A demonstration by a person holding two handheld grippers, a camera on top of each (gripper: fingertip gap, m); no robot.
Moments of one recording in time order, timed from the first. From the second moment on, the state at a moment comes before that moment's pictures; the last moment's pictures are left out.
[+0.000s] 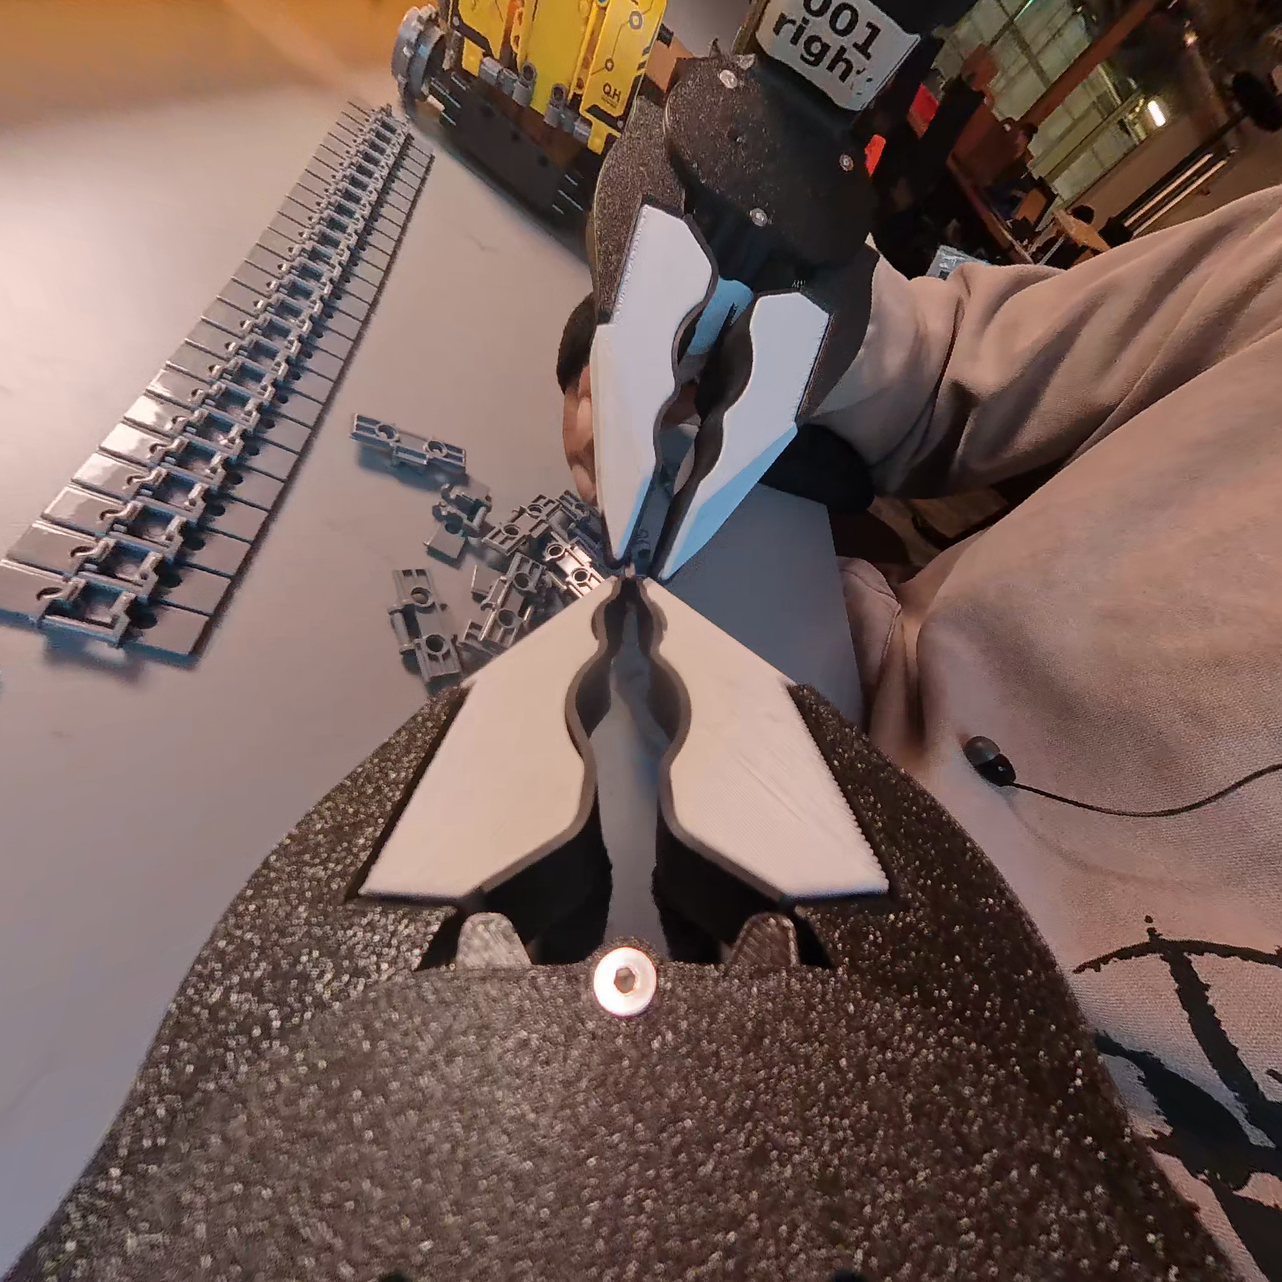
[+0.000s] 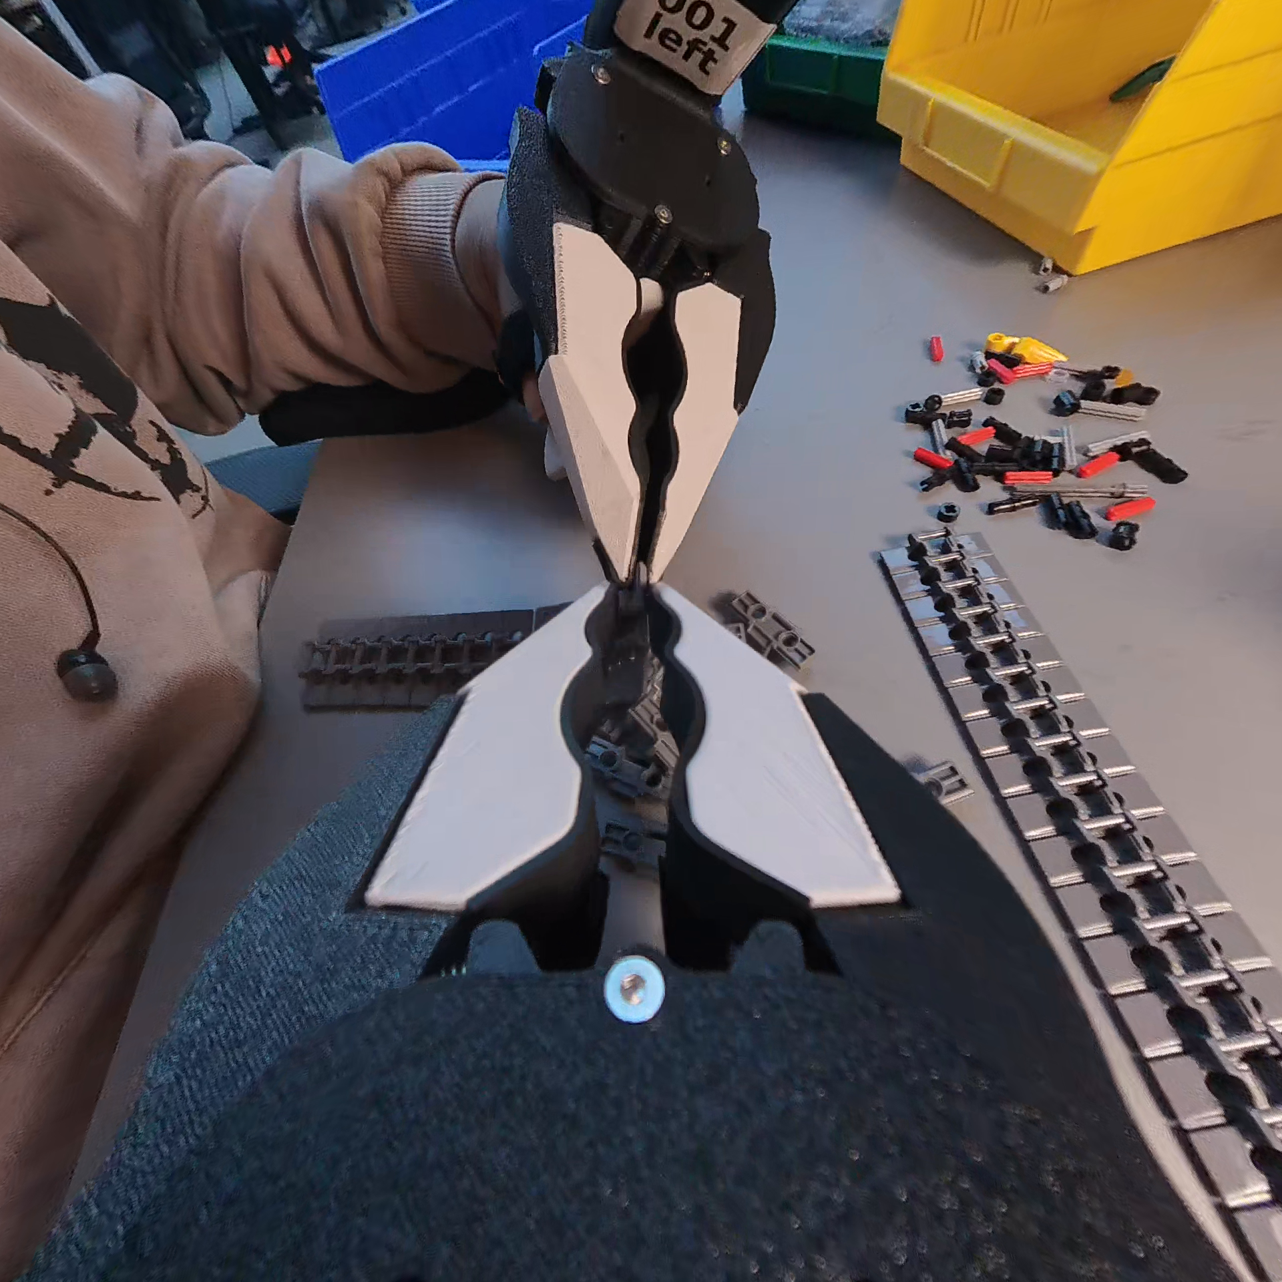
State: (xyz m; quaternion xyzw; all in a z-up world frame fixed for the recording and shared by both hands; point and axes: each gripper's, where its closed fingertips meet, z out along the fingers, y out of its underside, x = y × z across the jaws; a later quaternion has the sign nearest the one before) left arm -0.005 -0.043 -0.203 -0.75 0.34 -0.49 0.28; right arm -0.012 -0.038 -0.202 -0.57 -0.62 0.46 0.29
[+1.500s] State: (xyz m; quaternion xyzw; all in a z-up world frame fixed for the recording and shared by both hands) left arm 0.001 -0.062 -0.184 -0.71 0.32 -0.59 0.23; right arm -0.009 -0.054 -0.172 -0.51 -0.61 0.52 0.32
